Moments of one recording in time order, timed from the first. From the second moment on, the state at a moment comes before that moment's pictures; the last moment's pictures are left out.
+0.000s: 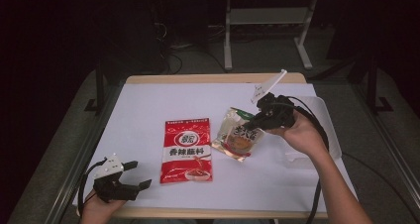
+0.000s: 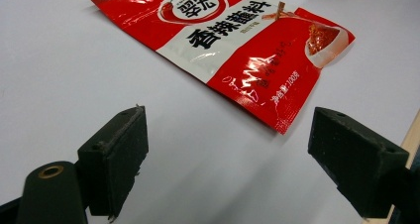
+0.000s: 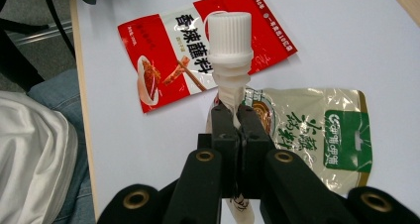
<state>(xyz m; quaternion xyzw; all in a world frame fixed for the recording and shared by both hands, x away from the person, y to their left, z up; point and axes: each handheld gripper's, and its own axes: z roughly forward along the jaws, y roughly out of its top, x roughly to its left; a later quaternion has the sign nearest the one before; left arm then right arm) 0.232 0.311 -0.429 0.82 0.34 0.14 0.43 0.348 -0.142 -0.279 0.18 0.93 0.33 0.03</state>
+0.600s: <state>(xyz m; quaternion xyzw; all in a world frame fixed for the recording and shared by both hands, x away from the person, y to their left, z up) 0.233 0.312 -0.429 0.82 0.34 0.14 0.43 0.359 -0.171 -0.264 0.21 0.92 0.33 0.05</state>
